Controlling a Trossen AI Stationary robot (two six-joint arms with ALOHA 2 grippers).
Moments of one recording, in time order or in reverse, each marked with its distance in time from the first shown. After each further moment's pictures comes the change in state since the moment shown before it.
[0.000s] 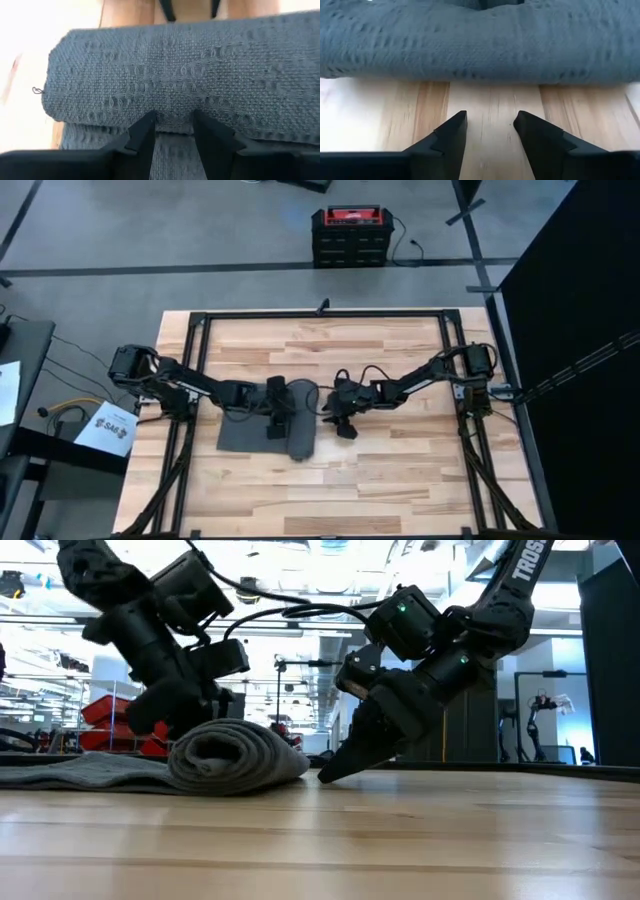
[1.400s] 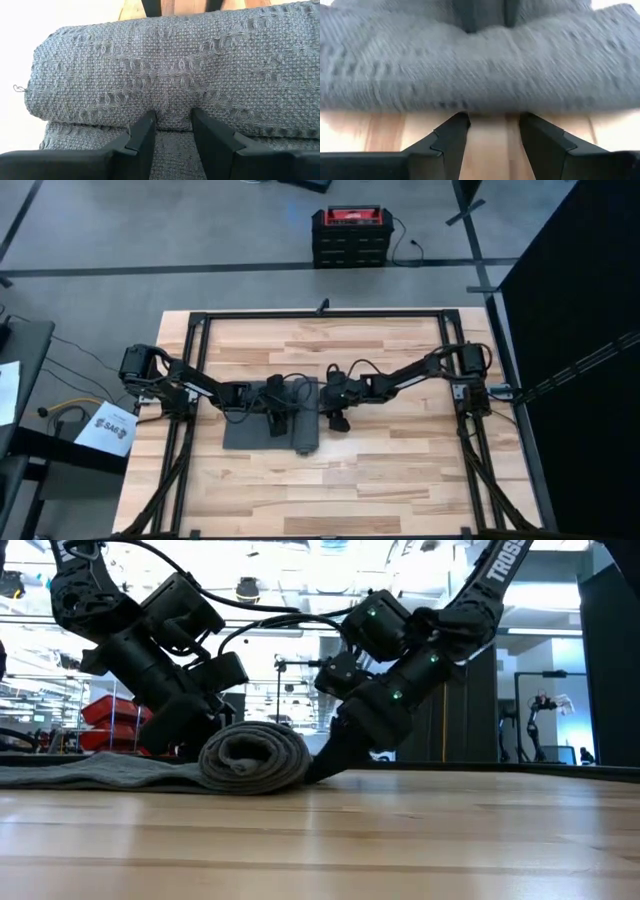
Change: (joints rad) left arm 0.041 0.112 -0.141 0.340 0.017 -0.012; right arm -0.021 0.071 0.129 -0.154 0.015 -0.102
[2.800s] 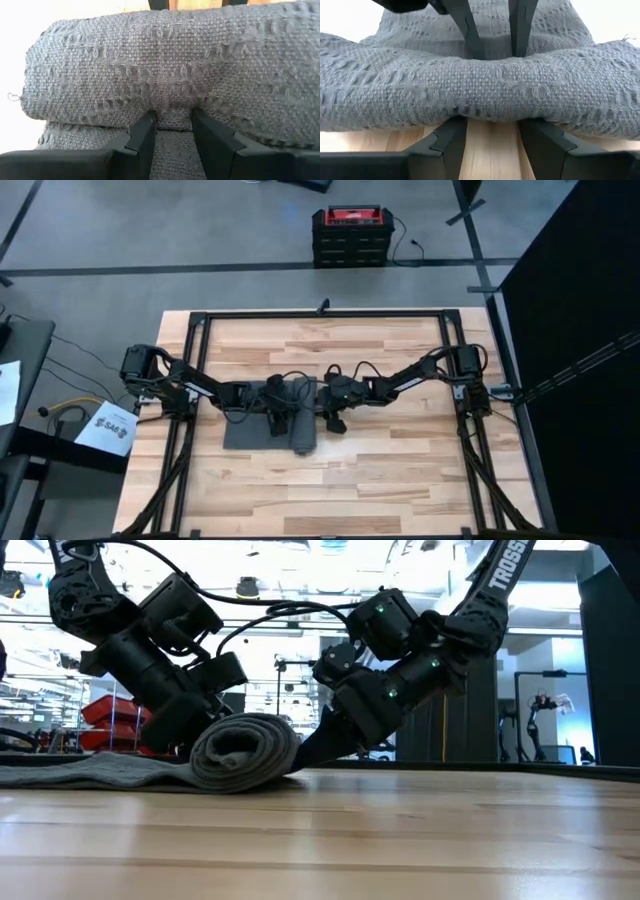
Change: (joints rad) left arm 0.000 -0.008 -0.003 0.024 -0.003 -0.034; right arm -0.008 -0.006 -0.029 0.231 -0.018 0.029
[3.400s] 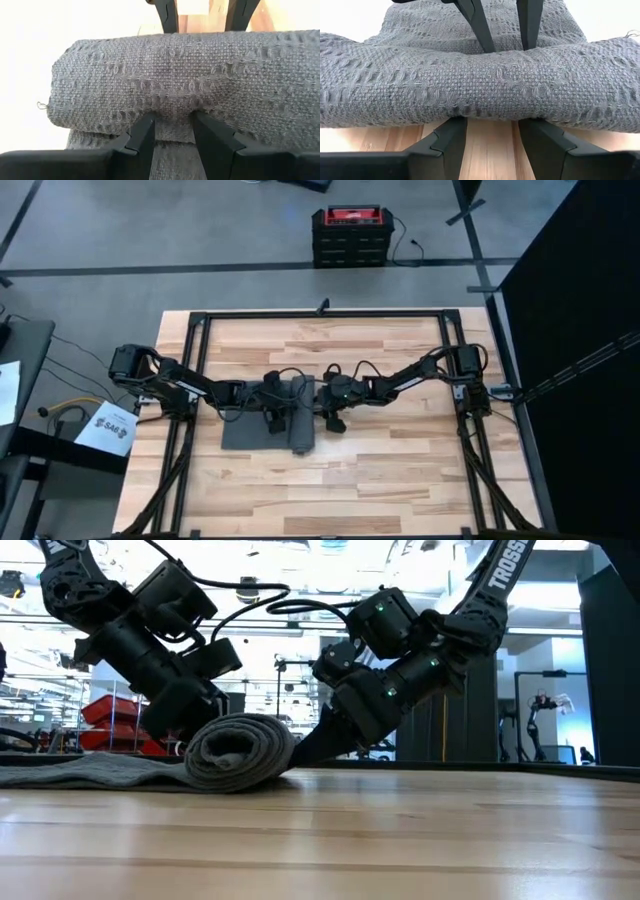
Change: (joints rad) left arm 0.000 -0.107 -0.002 -0.029 -0.044 0.026; right arm 0.000 -0.003 0.002 0.005 0.001 -0.018
